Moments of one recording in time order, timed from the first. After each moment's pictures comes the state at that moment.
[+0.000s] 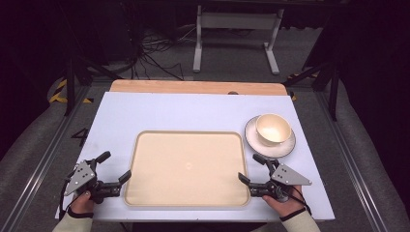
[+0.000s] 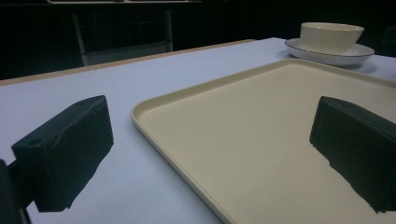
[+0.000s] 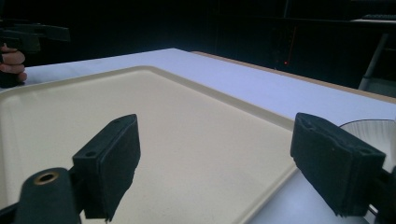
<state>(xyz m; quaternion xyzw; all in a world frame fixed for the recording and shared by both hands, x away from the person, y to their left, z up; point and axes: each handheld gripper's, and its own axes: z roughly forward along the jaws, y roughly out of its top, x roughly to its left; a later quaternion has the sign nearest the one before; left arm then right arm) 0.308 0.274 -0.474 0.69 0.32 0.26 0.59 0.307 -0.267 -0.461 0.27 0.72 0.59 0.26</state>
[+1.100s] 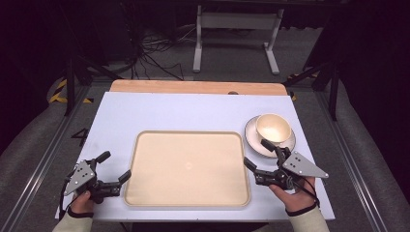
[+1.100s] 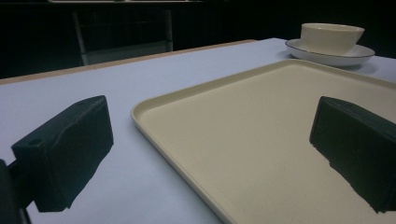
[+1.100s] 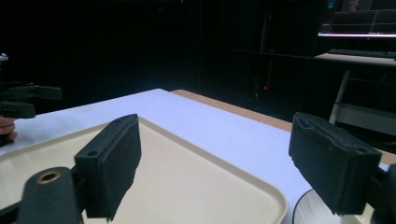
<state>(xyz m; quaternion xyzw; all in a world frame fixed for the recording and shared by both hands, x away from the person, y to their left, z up) 0.309 0.274 -0.474 0.69 0.33 0.26 0.59 0.302 -0.263 -0.391 0.28 0.68 0.61 0.29</state>
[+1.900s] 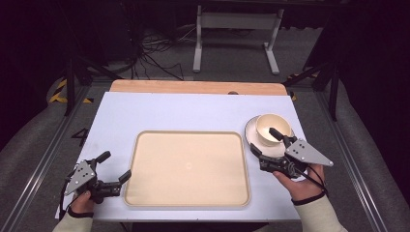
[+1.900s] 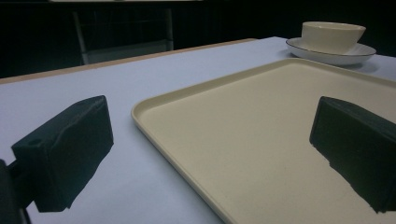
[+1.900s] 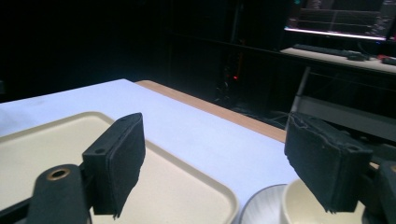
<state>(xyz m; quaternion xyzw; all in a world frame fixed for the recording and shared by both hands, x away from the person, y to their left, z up) 0.309 0.274 -0.474 0.69 0.33 0.26 0.59 0.318 -0.271 -0.362 0.31 0.69 0.55 0.35</state>
